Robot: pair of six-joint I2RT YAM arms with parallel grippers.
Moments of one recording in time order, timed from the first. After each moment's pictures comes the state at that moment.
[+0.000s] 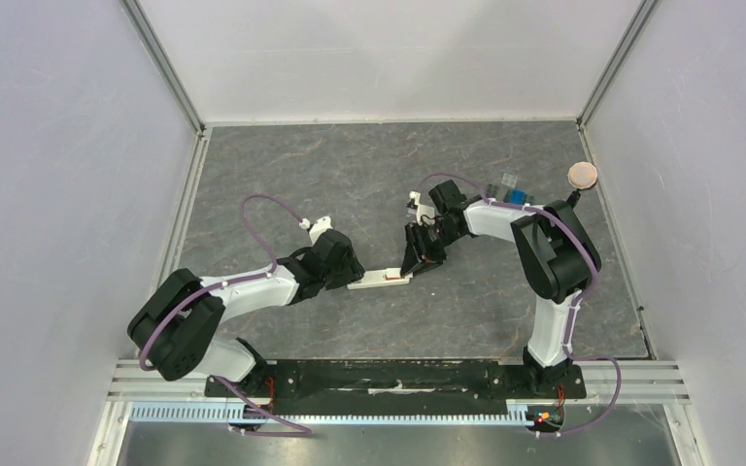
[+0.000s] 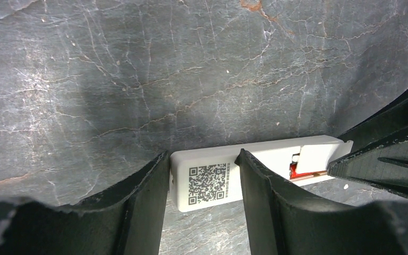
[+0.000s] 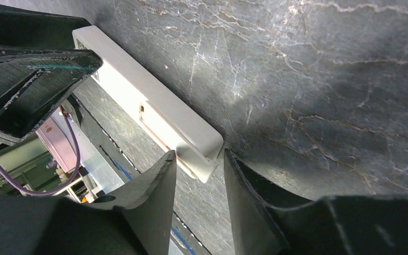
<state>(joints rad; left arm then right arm) -0.72 1.41 0.59 -0.05 -0.21 -0.93 0.45 1.93 1.12 -0.45 -0.68 0.28</state>
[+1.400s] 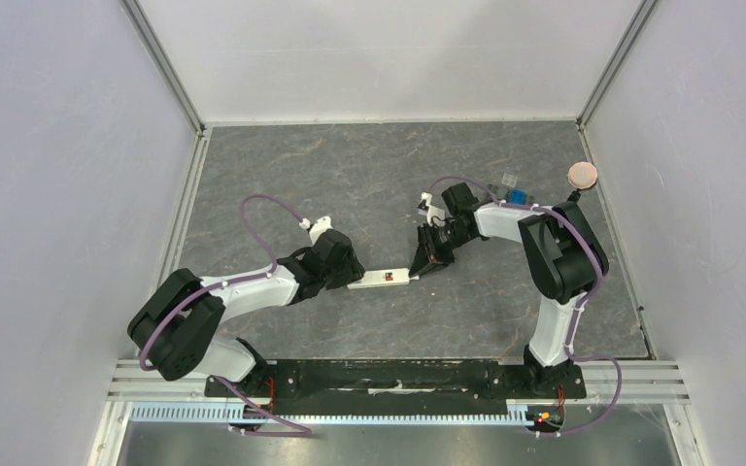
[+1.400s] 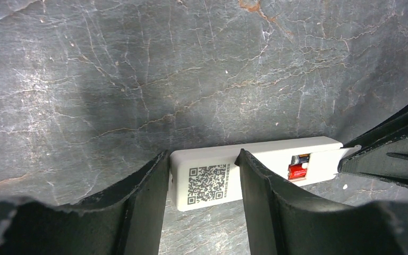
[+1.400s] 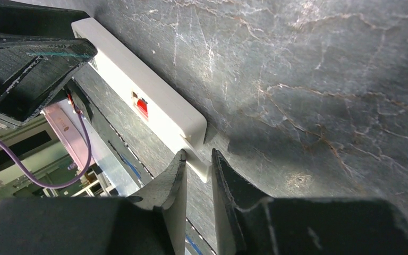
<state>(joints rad) -0.72 1.41 0.59 -0.05 -0.21 -0.93 0.40 1.90 1.05 -0.42 -0.75 0.28</state>
